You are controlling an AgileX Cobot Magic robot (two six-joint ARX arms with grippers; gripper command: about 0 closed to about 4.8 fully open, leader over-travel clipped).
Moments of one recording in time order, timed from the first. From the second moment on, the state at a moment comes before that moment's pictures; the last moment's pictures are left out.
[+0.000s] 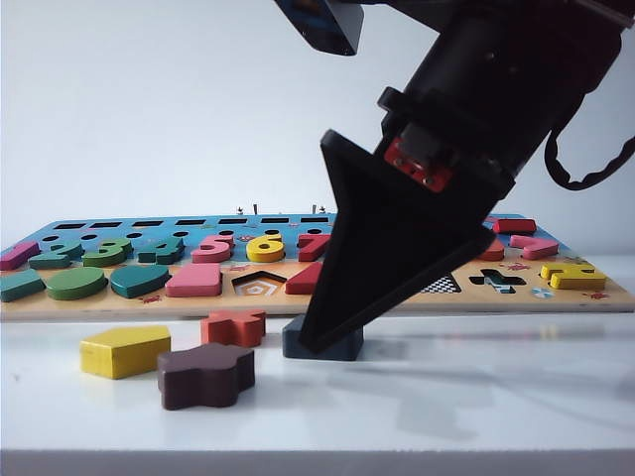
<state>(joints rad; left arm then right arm) -0.40 1.02 1.26 -1.24 0.56 0.03 0.93 1.36 0.76 -0.37 -0.20 -0.31</state>
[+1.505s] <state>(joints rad) -0.40 1.02 1.26 -1.24 0.56 0.03 0.93 1.15 0.85 -0.46 -0.03 -0.48</state>
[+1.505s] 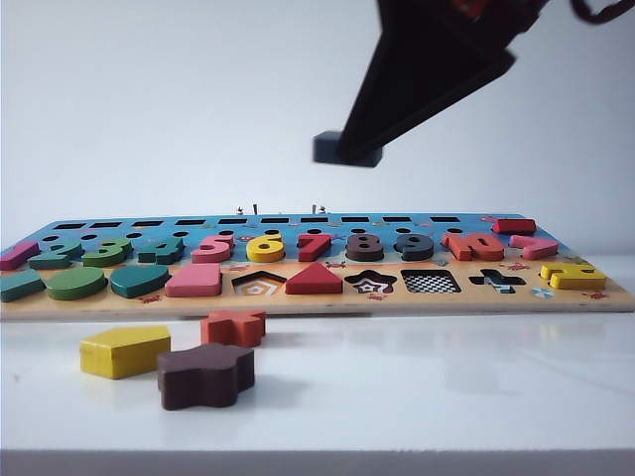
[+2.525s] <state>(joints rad) -0.40 1.02 1.26 -1.19 0.56 0.03 0.74 1.05 0.84 -0.62 0.01 -0.72</state>
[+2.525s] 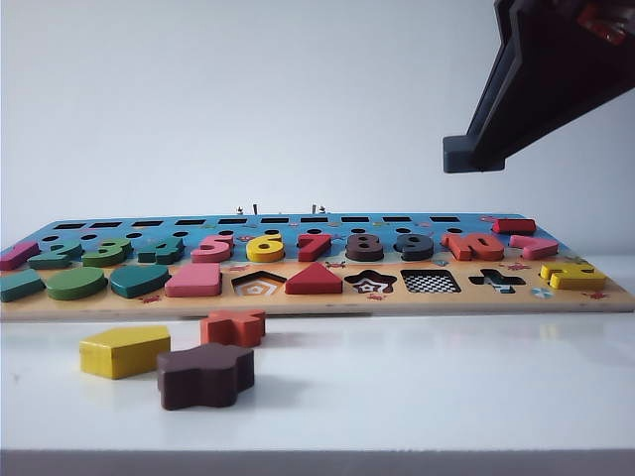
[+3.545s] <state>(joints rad) -0.40 1.02 1.26 -1.09 0.56 0.03 0.67 1.23 0.84 -0.51 -0.13 -0.90</state>
